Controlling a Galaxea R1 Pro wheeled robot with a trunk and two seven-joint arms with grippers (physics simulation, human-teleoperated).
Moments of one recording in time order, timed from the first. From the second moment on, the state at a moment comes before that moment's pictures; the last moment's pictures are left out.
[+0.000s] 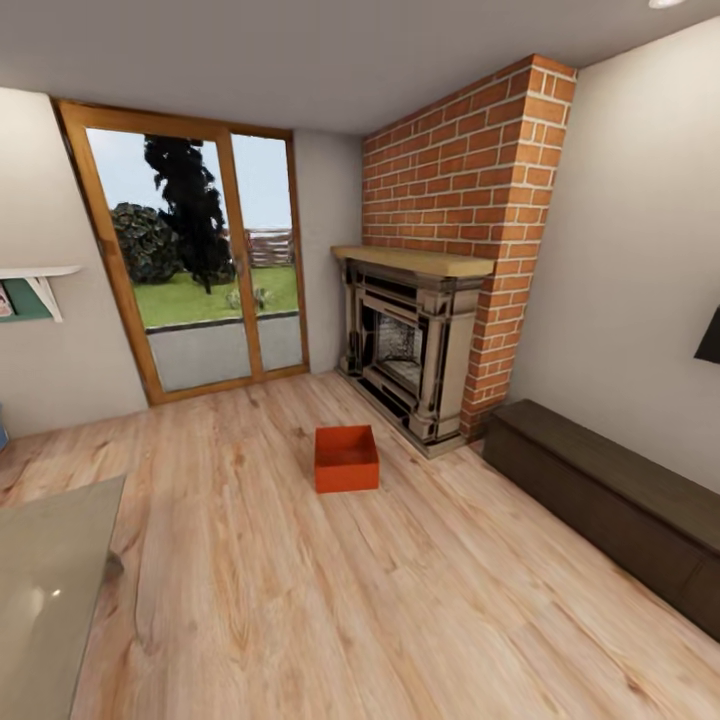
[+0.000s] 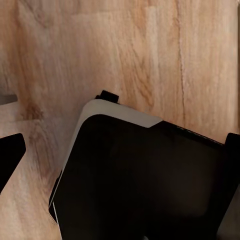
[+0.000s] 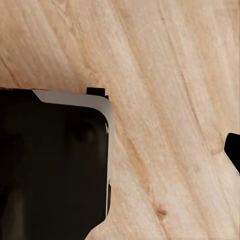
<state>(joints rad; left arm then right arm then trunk) -0.23 -0.02 0.08 0.00 0.30 -0.05 0.09 -0.19 -0.05 0.33 0.03 -0.26 -0.10 -0.03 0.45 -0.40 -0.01</state>
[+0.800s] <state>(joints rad) -0.23 -0.02 0.08 0.00 0.30 -0.05 0.09 -0.19 -0.05 0.34 0.03 -0.25 -0.10 -0.03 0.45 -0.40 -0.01</state>
